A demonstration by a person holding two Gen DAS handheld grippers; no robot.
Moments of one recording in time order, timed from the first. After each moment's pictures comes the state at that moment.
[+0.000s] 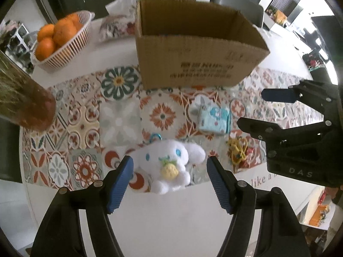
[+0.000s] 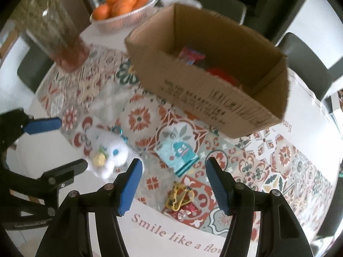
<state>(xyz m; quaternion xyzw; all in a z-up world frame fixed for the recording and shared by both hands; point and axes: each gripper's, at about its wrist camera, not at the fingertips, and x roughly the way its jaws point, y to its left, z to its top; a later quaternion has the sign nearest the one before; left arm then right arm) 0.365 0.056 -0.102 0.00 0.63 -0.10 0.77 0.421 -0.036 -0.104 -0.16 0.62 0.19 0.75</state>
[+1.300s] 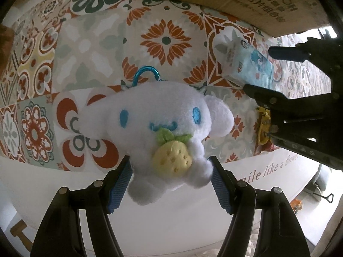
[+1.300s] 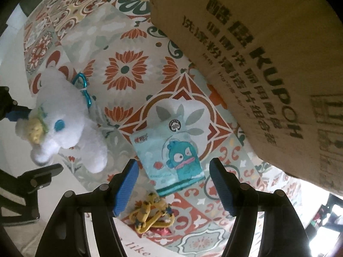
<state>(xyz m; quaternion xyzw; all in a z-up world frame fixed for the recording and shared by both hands) 0.380 0.050 -0.237 -0.06 0.77 -0.09 0.63 0.447 -0.005 -0.239 -0.33 0.67 0.25 0.61</state>
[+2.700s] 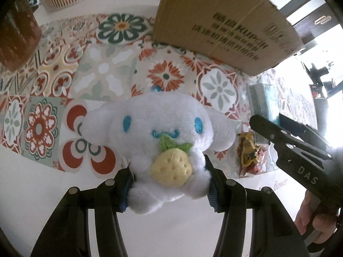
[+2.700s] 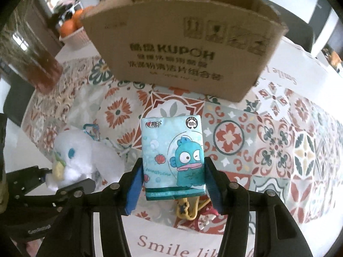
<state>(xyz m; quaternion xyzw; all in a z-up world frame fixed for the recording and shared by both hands) 0.320 0.099 -0.192 -0.13 0.64 -0.08 0.76 0.373 -0.088 -0.212 -0.05 0.60 0.12 0.79</state>
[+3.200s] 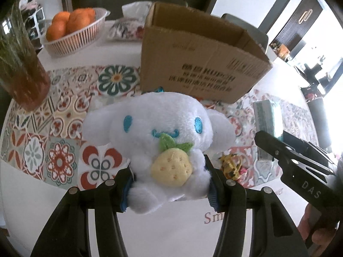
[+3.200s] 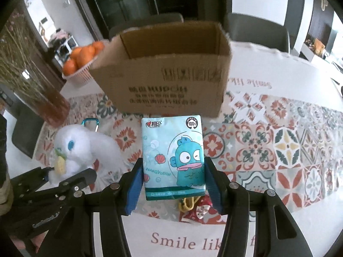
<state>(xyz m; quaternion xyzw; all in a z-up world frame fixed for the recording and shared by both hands) 0.320 0.082 -0.115 -0.09 0.55 -0.08 0.82 0.356 -0.101 -0.145 0.02 0.53 0.08 0.84</state>
